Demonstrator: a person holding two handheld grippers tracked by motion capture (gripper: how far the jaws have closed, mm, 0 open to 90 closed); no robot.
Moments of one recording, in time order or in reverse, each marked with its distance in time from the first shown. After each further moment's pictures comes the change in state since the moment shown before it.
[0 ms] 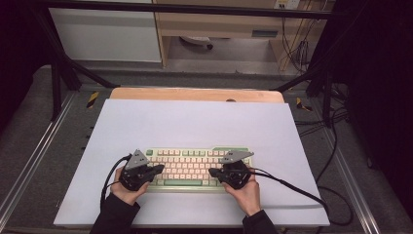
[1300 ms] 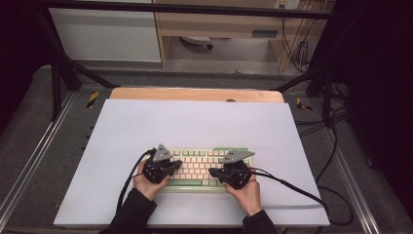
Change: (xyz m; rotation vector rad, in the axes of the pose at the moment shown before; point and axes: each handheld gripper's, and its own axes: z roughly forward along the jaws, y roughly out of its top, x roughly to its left) left arm -0.016 0.021 0.054 0.055 -0.008 0.031; right arm 0.000 0.001 -0.003 -0.011 0.006 0.002
